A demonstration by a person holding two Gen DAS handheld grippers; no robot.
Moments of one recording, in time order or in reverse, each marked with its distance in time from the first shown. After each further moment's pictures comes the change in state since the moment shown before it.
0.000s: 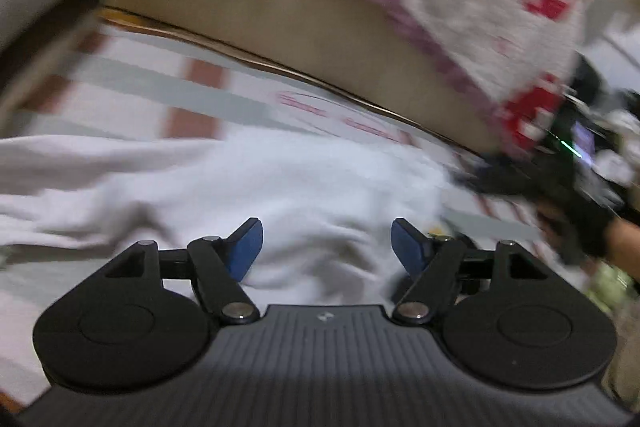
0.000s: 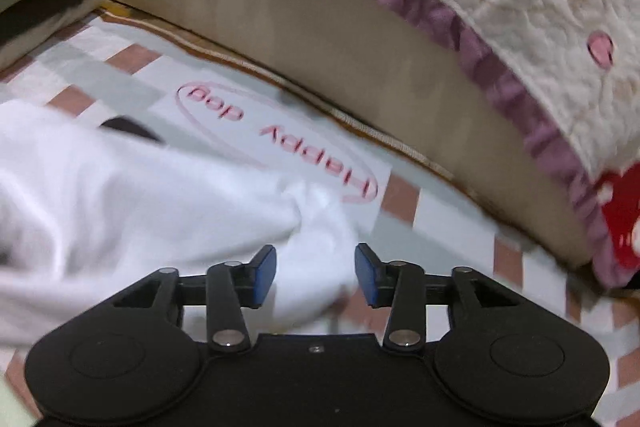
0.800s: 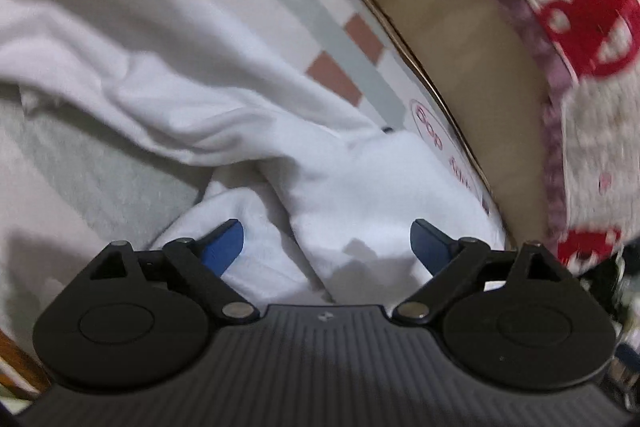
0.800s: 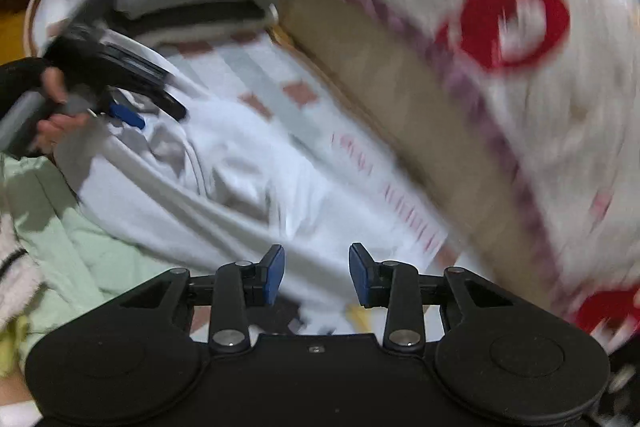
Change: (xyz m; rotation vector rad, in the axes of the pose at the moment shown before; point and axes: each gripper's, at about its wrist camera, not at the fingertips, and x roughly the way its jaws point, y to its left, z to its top) left arm 0.045 0.101 -0.023 -0.576 0.039 0.072; right arm -0.189 0.102 -0.007 -0.413 -0.142 0.115
